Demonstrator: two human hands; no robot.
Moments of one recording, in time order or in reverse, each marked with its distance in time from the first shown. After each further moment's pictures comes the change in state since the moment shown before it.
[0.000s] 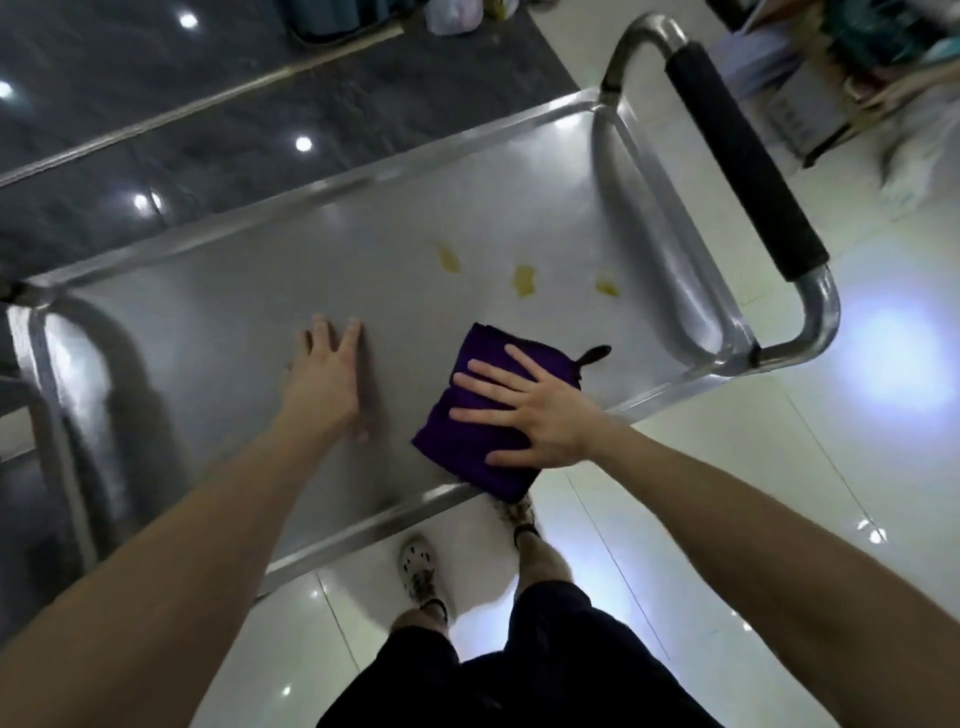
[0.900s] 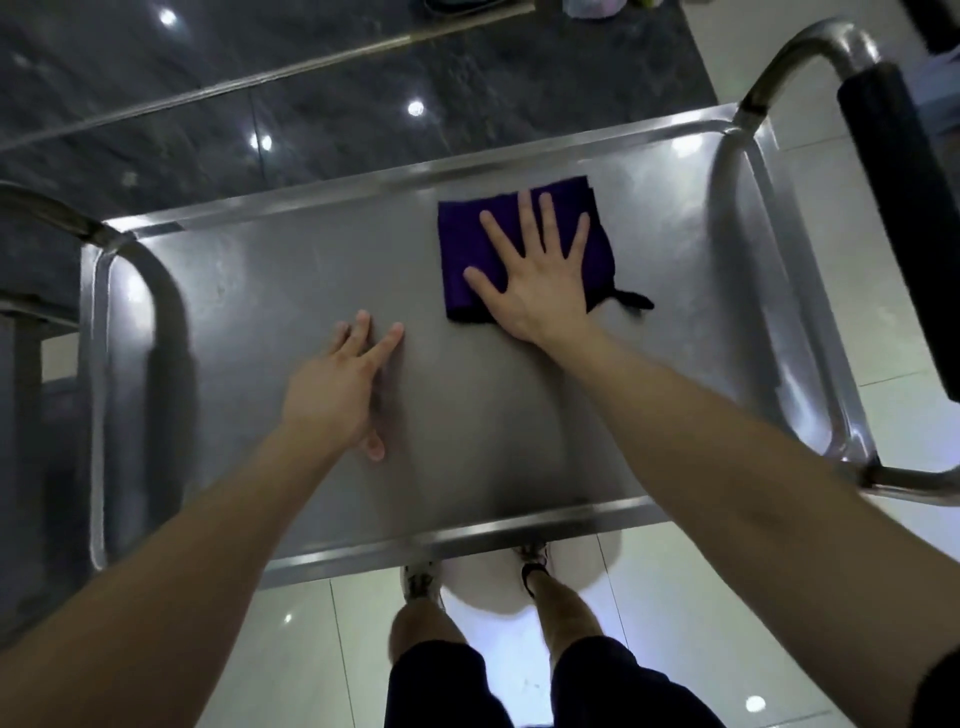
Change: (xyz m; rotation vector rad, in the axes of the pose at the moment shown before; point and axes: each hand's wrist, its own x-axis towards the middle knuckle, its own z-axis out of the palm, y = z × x) left_hand 0.015 0.004 -0.028 0.100 0.004 -0.031; right_hand 0.201 0.122 -0.059 0.088 0.109 0.579
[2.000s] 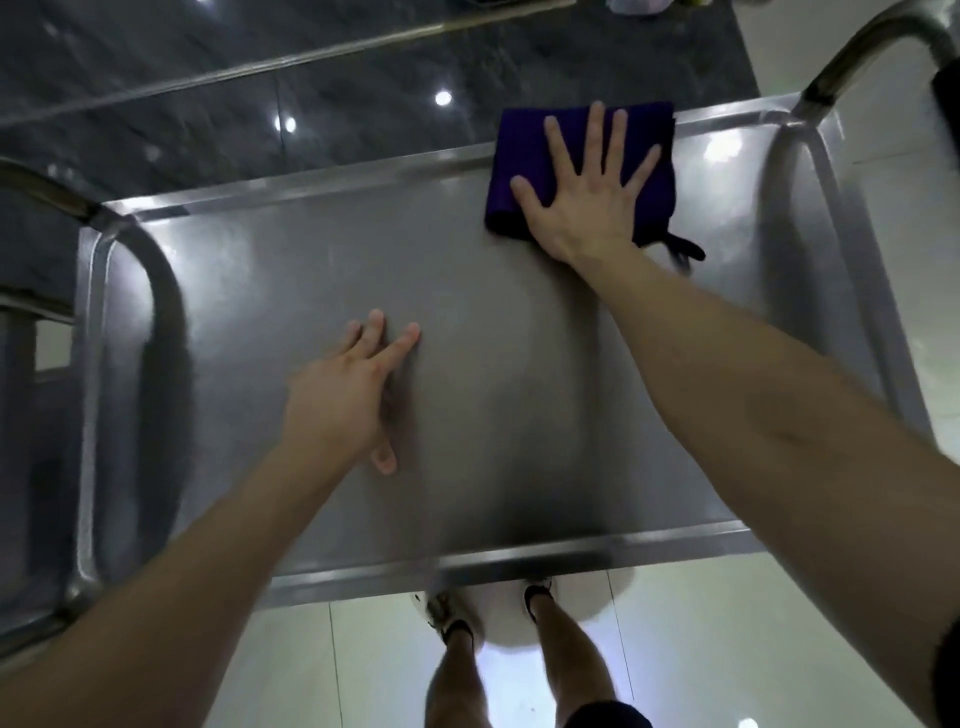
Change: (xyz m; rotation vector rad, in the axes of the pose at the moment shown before) left_hand 0.024 -0.009 -0.013 -0.043 0.031 -0.030; right_hand 0.115 0.019 -0.031 0.017 0.057 0.144
